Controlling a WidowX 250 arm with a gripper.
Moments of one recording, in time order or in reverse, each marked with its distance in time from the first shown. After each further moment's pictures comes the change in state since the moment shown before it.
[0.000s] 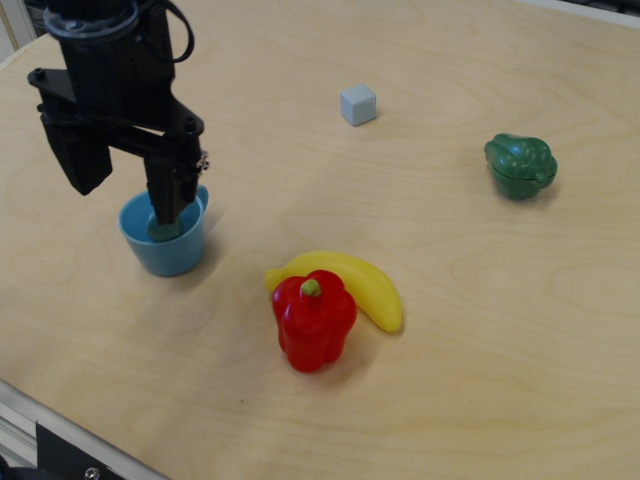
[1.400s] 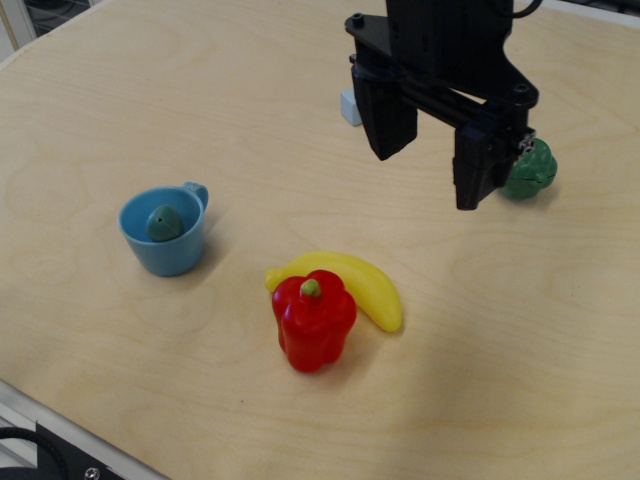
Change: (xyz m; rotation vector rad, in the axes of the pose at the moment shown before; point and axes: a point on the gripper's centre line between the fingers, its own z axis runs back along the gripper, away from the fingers) arm 0.040 -0.160 0.053 -0.190 -0.147 -0.412
